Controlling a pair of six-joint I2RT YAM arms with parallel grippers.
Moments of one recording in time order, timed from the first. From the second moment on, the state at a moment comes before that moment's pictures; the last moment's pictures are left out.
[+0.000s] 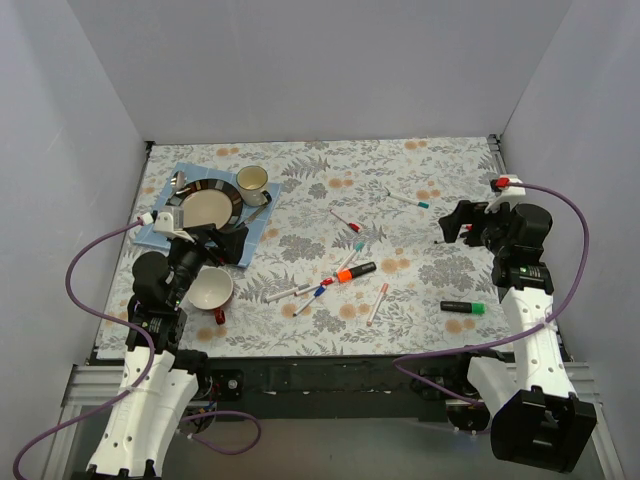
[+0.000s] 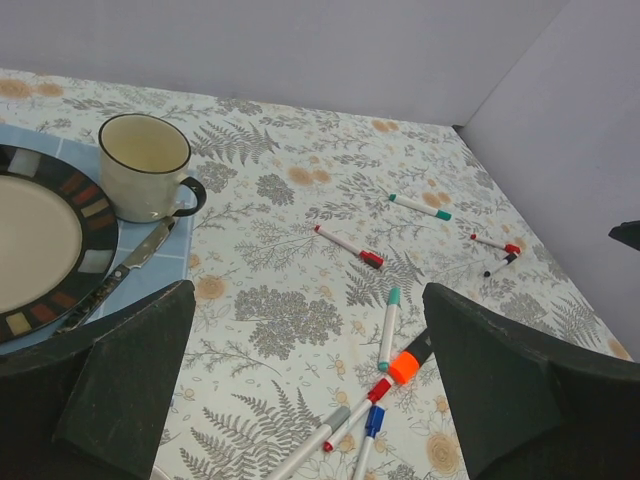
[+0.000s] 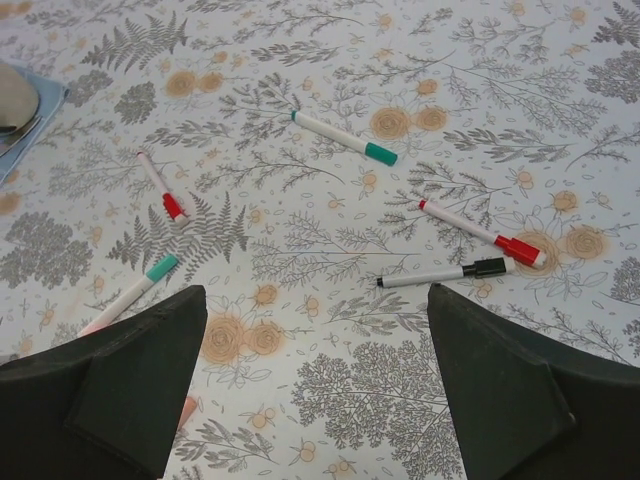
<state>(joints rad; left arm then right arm) -0.11 0.51 0.54 -0.01 0.27 -0.42 -0.15 0.89 0.70 -0.16 -0.41 0.07</state>
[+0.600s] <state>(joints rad) -0.12 0.51 0.54 0.00 0.30 -0.41 0.20 1.30 1.05 -0.38 -0.40 -0.47</state>
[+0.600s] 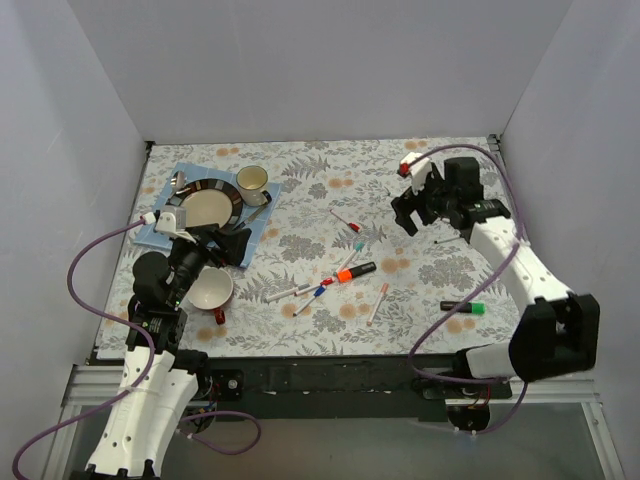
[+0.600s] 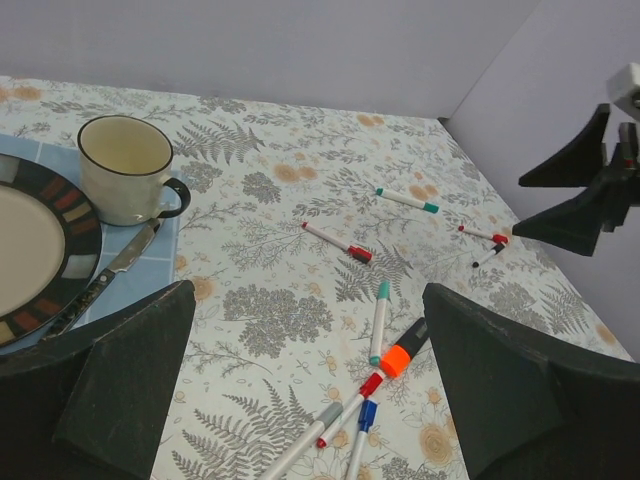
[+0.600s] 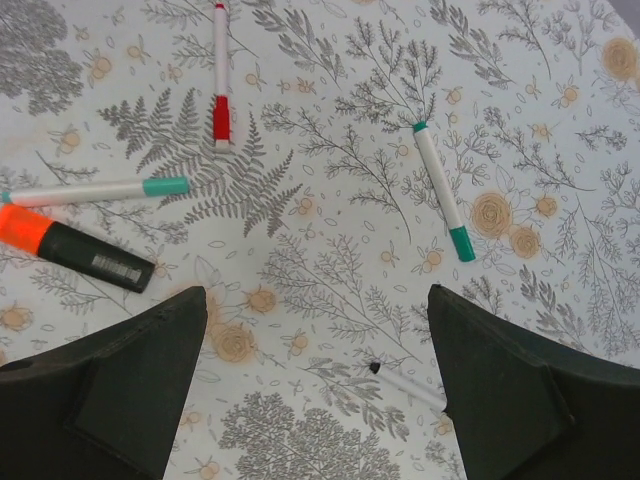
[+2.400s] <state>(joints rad) -0.13 0.56 0.48 0.17 0.58 -0.56 0.19 2.37 2.01 -0.83 -0.36 -0.59</state>
